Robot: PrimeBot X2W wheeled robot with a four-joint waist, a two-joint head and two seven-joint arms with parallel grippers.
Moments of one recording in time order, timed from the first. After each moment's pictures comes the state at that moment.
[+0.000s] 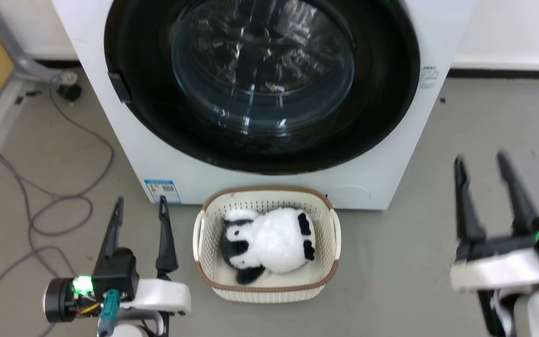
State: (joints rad) left arm -0.09 0.07 -0.08 0.07 -0.02 0.18 -0.26; right arm -0.18 -0.06 -0.07 0.03 0.10 0.13 -0.26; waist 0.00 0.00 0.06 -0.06
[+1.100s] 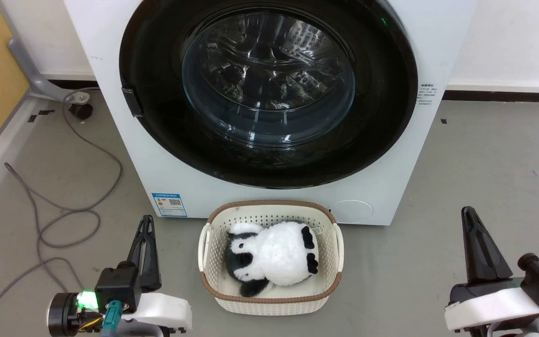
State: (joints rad) left arm -0.03 0.07 -0.08 0.06 -0.02 0.15 -0.22; right arm -0.03 -0.06 -0.05 0.04 0.14 0.13 -0.22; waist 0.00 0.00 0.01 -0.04
